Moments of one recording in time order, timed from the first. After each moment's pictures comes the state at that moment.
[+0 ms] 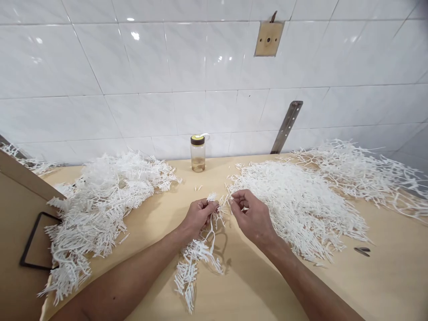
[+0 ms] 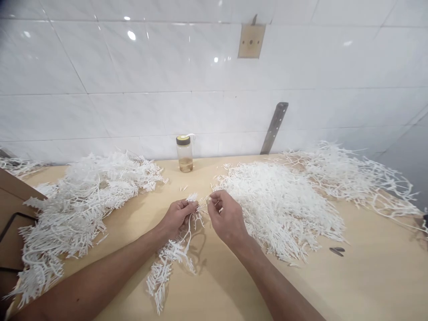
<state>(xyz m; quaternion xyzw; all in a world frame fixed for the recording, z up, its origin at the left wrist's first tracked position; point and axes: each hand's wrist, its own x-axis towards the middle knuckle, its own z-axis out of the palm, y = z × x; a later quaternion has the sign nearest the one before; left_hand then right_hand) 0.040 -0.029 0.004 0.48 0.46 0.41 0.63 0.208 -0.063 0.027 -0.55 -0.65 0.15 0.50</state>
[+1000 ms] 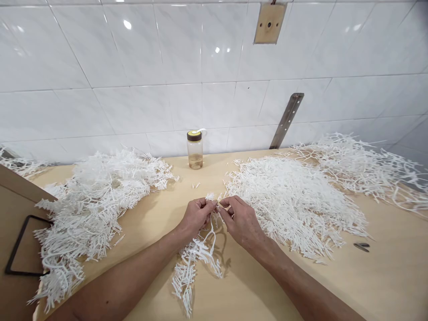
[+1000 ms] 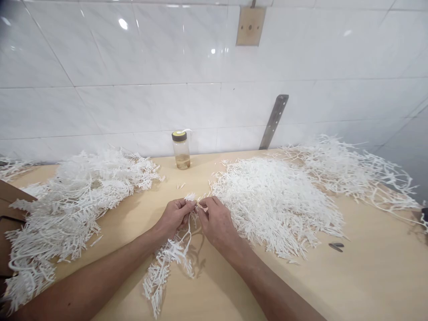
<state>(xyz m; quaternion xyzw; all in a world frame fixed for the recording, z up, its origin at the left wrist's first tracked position) 0.044 -0.029 0.008 0.48 0.45 0.41 0.63 0.197 -0.058 0.002 -0.53 -0.73 0.10 0.42</state>
